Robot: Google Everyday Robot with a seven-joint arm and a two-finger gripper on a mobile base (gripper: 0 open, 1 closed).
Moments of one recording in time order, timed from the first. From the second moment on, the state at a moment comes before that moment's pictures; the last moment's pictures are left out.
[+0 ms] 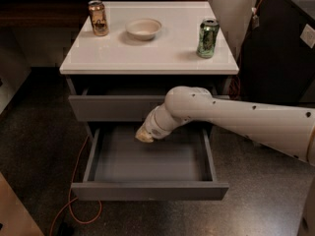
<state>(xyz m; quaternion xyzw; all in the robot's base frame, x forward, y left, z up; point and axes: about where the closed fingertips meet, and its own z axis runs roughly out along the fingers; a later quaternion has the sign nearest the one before) 0.595 0.037 0.640 -0.55 0.77 0.17 0.27</state>
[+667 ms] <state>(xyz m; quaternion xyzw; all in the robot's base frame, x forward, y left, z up) 0.618 0.036 0.719 -0.57 0.76 0.17 0.26</state>
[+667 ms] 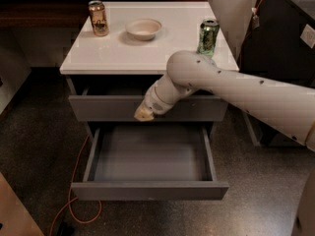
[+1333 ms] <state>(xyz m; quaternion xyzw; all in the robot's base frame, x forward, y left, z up) 0.637 0.031 0.795 -0.60 0.74 0.15 0.25</state>
